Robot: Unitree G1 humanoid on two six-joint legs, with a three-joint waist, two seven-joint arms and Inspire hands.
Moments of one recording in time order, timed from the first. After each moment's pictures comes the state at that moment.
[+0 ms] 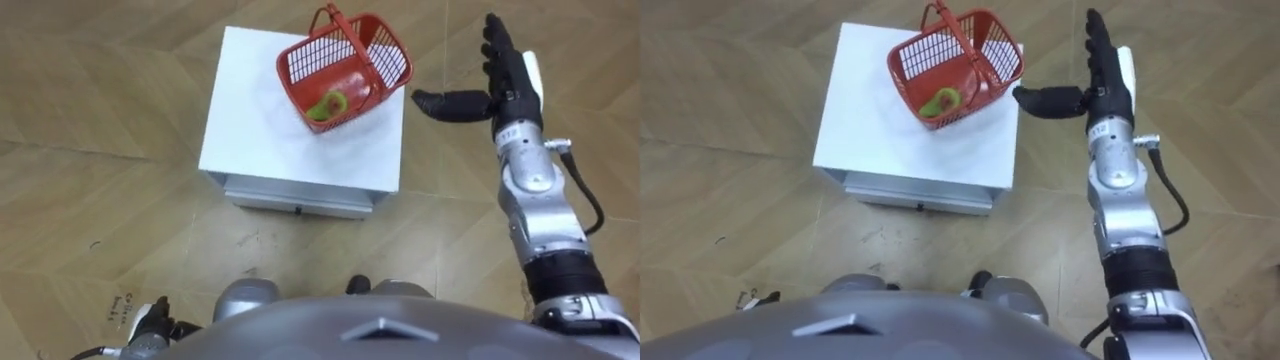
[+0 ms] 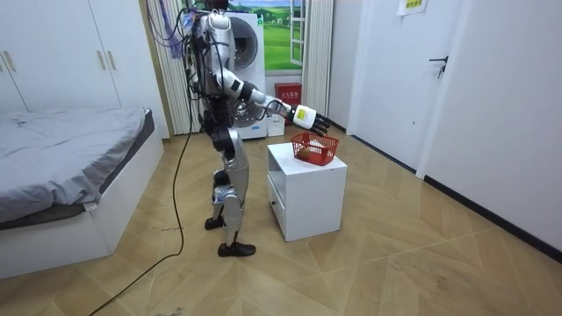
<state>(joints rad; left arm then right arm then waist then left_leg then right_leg) 0.28 0.20 0.08 1.01 0.28 0.10 0.09 0.05 -0.25 0.01 0.38 -0.01 -0.04 -0.12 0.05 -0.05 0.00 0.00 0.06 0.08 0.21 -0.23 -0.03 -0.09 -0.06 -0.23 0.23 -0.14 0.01</state>
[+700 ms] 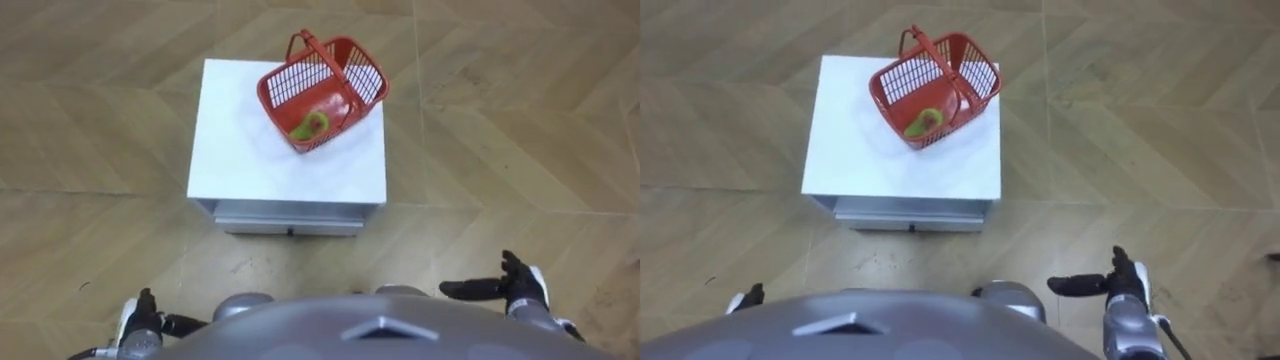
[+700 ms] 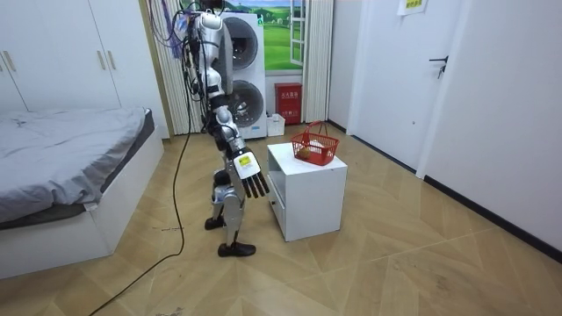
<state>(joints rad) 0.29 0.18 0.16 1.00 0.31 0.07 0.16 0.20 -0.23 -0.08 1.11 -0.01 -0.06 -0.12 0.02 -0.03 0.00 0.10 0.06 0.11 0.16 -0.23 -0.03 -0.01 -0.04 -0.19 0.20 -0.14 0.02</state>
